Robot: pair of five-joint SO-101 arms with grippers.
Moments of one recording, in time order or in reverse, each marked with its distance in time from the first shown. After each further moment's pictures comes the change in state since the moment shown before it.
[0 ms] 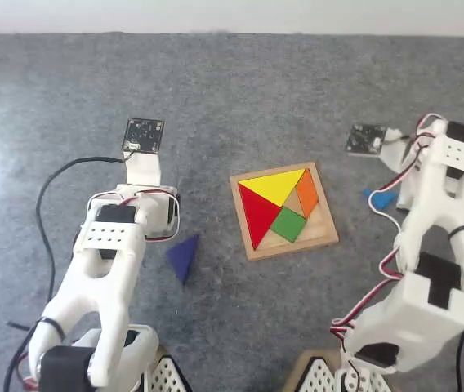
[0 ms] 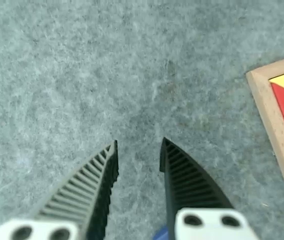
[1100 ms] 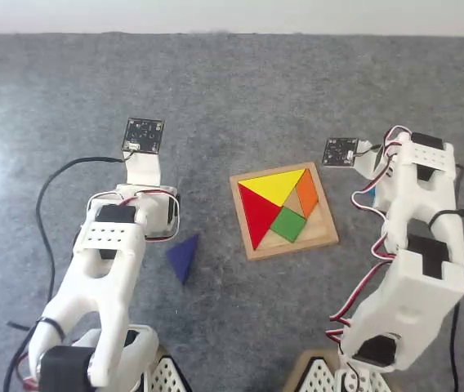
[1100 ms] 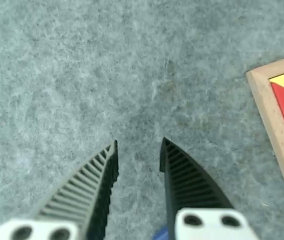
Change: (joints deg) left arm 0.0 0.0 0.0 0.0 0.0; right arm -5.1 10.6 4.7 -15.7 -1.6
